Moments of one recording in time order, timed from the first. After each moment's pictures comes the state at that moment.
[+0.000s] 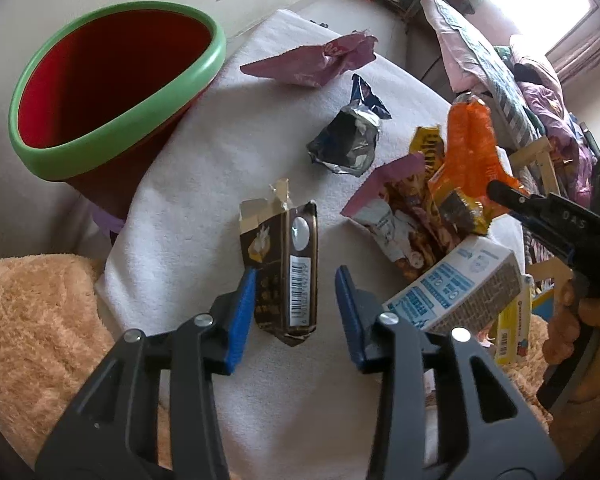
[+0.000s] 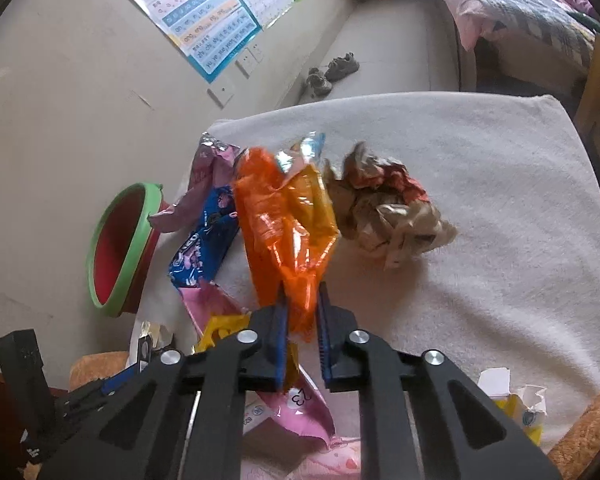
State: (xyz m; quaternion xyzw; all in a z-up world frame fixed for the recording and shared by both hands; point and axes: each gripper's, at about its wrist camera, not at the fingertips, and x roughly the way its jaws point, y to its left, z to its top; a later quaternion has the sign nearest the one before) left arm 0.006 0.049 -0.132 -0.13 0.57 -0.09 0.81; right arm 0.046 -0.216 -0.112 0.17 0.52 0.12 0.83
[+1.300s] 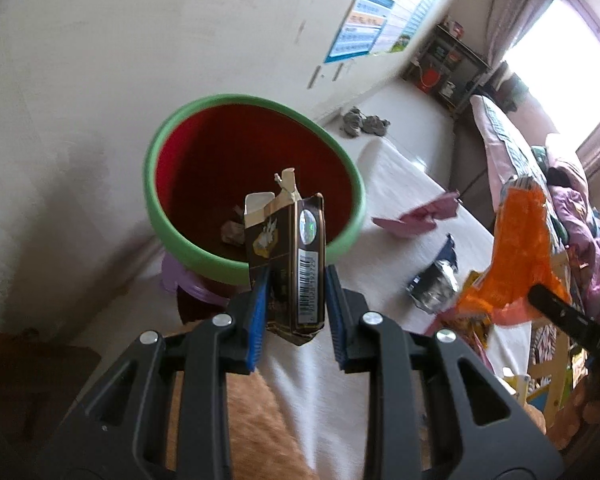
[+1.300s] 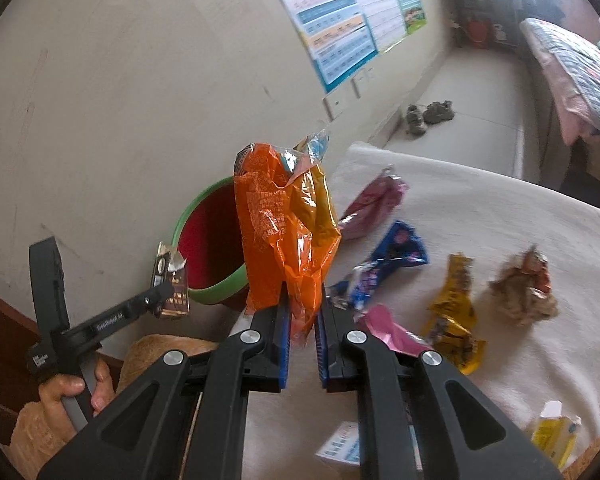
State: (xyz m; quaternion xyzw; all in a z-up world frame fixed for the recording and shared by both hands) left arm 0.012 0.180 -0.073 -0.19 0.46 0.03 0.87; right arm 0.036 -0.092 -0.050 0.09 0.47 0.25 0.84
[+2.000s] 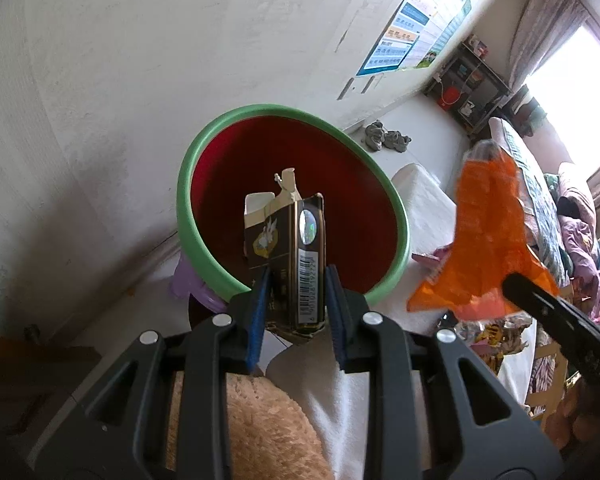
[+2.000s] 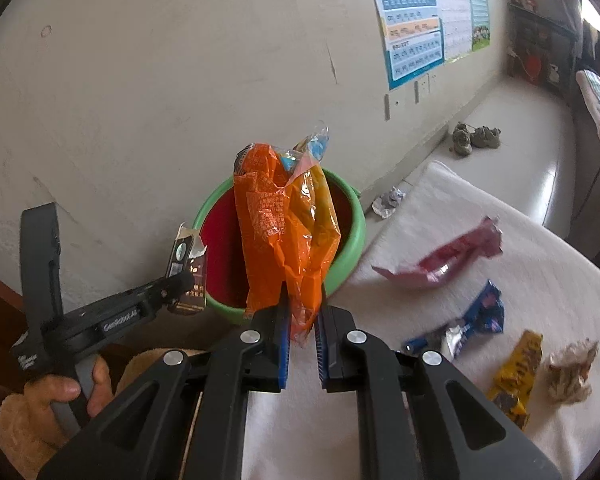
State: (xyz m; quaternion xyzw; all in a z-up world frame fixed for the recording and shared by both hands) left arm 0.030 0.220 -0.085 -0.23 0.46 0.06 0.86; right arm 0.071 0.016 -0.056 -0.01 0.47 0.30 0.83
